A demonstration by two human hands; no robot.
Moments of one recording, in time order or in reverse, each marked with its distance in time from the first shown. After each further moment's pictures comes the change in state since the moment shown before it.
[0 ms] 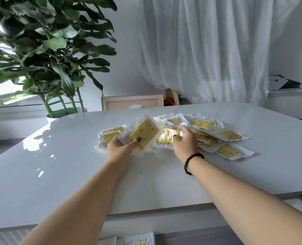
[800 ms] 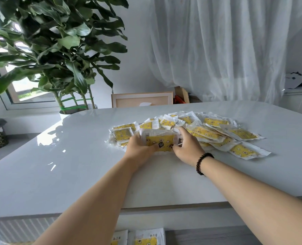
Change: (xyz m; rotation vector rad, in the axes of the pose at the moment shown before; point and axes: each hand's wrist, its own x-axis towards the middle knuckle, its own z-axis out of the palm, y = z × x) left_hand -0.008 0.005 0.006 0.329 -0.191 0.078; right_hand -0.016 -0.012 -0.001 -0.314 -0.404 -0.118
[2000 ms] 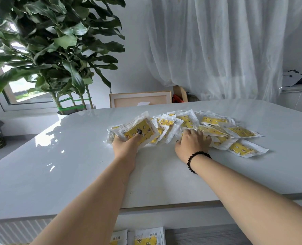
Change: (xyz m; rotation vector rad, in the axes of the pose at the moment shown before) left_hand 0.011 -0.009 -0.008 -0.522 0.333 -0.213; right_hand 0.010 0.004 0.006 -0.748 0.197 0.200
